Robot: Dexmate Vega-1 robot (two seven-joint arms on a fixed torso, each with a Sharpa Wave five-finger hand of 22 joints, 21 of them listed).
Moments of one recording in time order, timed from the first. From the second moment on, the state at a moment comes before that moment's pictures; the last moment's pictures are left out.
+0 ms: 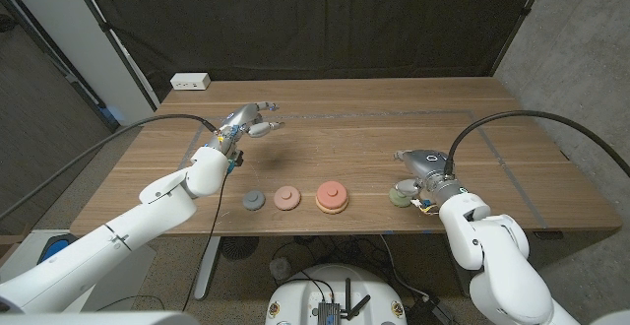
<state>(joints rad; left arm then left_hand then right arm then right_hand) 1.05 0.88 0.40 -1.94 0.21 0.17 0.33 0.80 0.04 0.34 -0.16 0.27 0.46 0.02 0.21 0.21 0.47 -0.09 0.22 0.42 0.88 -0.12 1.36 0.52 0.71 -0.07 1.24 0.32 -1.53 -0.65 -0.37 -2.46 -1.39 -0.59 0.44 0.96 -0.05 0.39 -0.16 0.22 0.38 -0.07 0.27 0.27 0.43 -0.11 0.23 0.58 1.08 -0.19 1.21 1.19 0.96 -0.14 1.45 0.19</state>
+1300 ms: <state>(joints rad) 1.01 1.07 0.40 -2.12 0.29 0.32 0.09 0.83 0.02 0.35 -0.17 0.28 0.44 0.01 0.20 0.22 0.46 -0.10 0.21 0.43 0.87 -0.11 1.37 0.51 0.69 -0.07 1.27 0.29 -1.55 -0.69 -0.41 -2.45 -1.34 -0.70 0.32 0.97 -0.05 0.38 -0.16 0.23 0.39 -0.08 0.27 0.28 0.45 -0.11 0.23 0.61 1.08 -0.19 1.19 1.18 0.96 -0.14 1.45 0.19</state>
